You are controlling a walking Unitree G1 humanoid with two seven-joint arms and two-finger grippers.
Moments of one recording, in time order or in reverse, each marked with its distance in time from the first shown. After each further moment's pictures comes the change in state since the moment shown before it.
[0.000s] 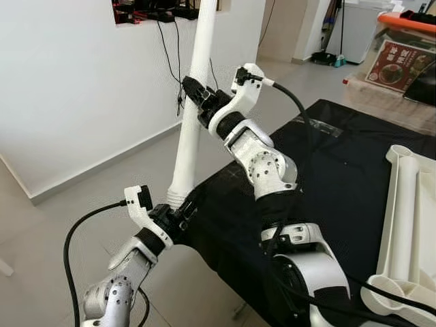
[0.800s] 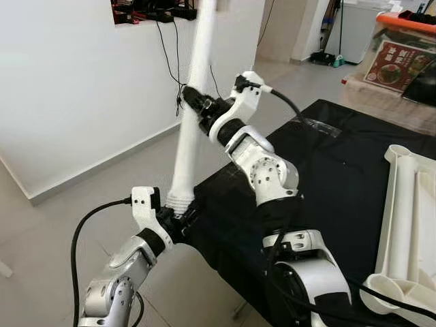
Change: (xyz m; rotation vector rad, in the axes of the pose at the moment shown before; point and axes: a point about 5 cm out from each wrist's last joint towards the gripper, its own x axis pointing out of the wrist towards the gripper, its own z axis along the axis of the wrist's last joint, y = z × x) left arm 0.000 0.007 -0.003 0.215 0.101 0.090; right arm -0.006 -0.006 -0.011 -0.016 0.061 -0.041
